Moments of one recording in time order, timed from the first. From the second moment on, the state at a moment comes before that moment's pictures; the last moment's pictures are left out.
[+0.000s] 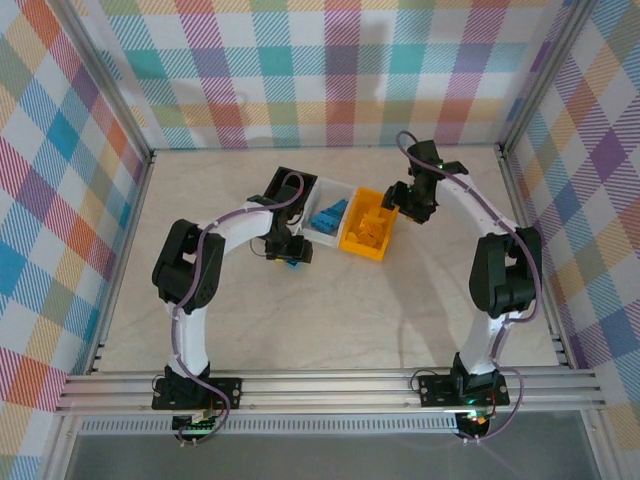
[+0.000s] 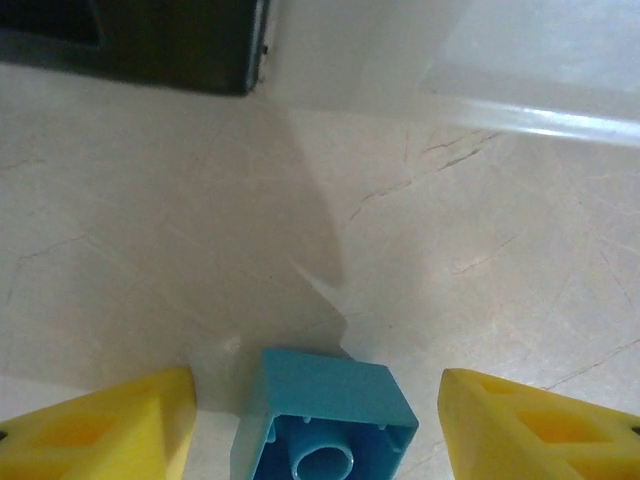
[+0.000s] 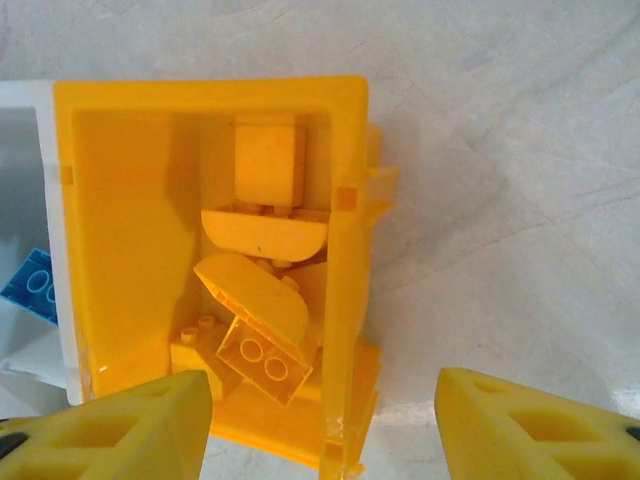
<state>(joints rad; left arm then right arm) -0.48 2.00 1.41 -0.80 0.16 -0.28 0.24 1.84 1.54 -0.86 -0.16 0.57</state>
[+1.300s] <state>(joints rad) -0.49 2.18 2.02 -1.02 0.14 -0.34 0.24 1.30 1.04 -0.70 -0.22 0.57</state>
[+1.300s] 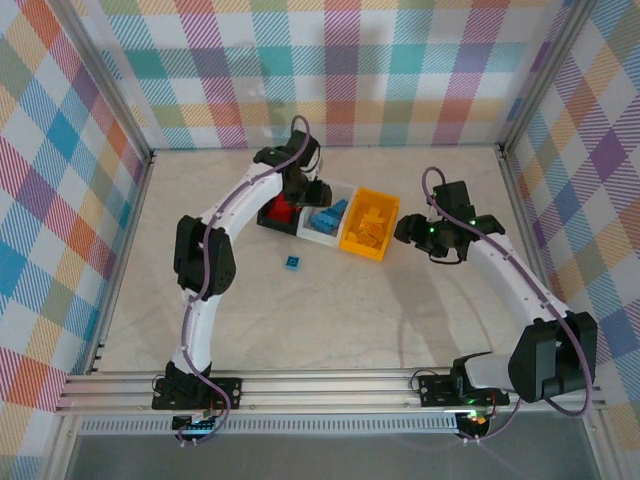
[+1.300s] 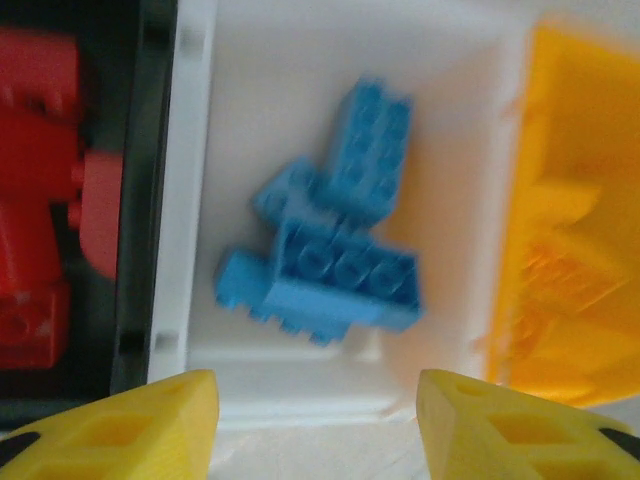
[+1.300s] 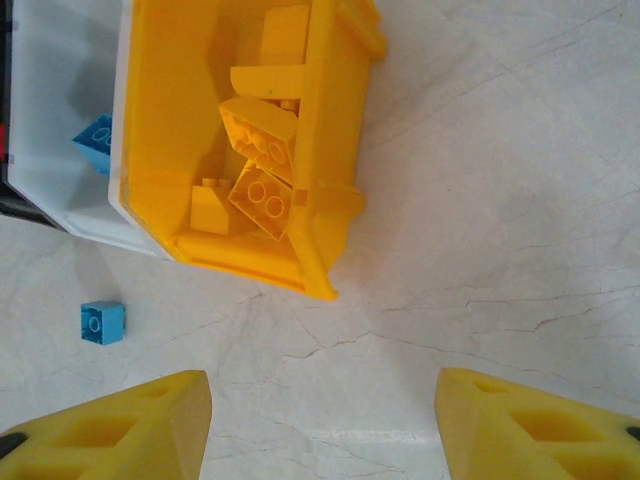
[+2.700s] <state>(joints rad) -0.50 2.01 1.42 -0.86 0.05 -0.29 0.24 1.37 0.98 -0.64 -0.27 0.60</state>
